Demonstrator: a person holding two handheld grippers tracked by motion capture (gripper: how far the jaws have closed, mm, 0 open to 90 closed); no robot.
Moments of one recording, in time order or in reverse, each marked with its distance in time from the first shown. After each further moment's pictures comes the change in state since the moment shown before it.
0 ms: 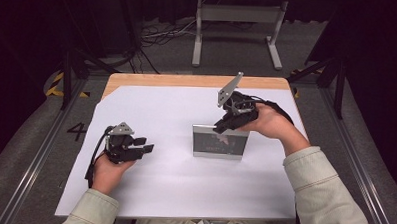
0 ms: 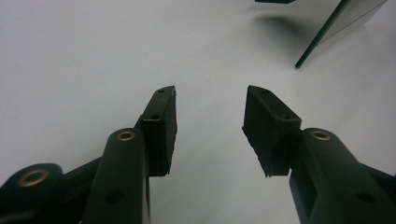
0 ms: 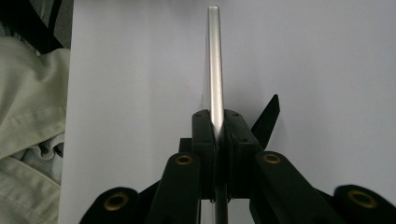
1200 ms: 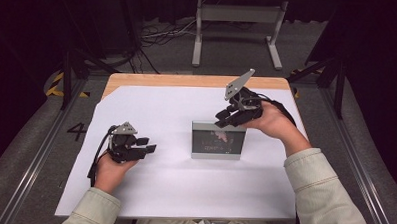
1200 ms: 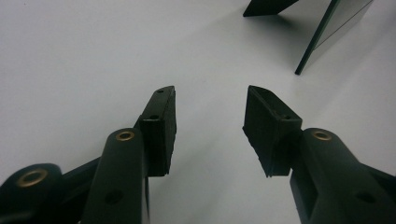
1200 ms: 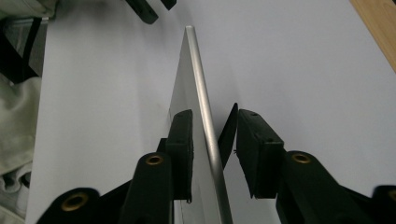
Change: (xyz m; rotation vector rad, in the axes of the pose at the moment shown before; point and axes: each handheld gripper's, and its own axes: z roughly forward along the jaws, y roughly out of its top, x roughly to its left) left arm -0.001 0.002 0.007 0.013 -0.018 0.004; right arm -0.012 -0.015 -0.009 -0.128 -0.090 0.037
